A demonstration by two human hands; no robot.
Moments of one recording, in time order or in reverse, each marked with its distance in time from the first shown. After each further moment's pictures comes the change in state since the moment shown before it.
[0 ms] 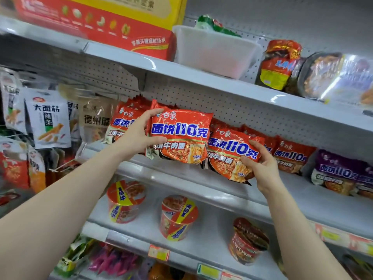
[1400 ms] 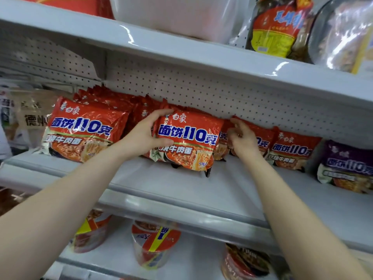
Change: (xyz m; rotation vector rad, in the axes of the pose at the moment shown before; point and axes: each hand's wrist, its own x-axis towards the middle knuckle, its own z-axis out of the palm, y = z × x) left_hand 0.118 -0.055 0.099 0.099 -0.148 0.088; right_hand 0.160 0.049 0.005 -0.544 0.034 -0.175
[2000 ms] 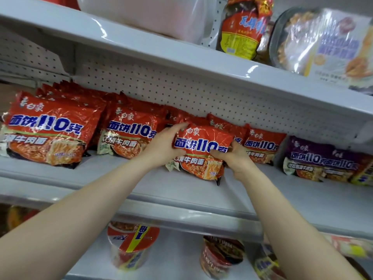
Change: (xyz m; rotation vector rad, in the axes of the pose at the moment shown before) left_hand 0.019 0.019 0.101 0.230 -0.080 0.056; right_hand -0.049 0.021 -0.048 0.313 -0.101 0.336
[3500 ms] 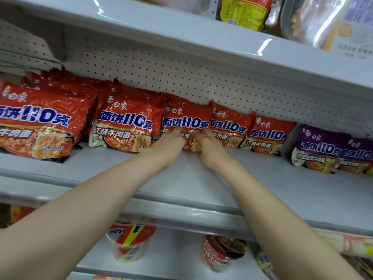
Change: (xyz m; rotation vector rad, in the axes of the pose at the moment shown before) left_hand 0.030 -0.013 0.042 0.780 -0.247 -0.032; right_hand 0.026 0.011 0.049 -1.056 -0.195 -0.363
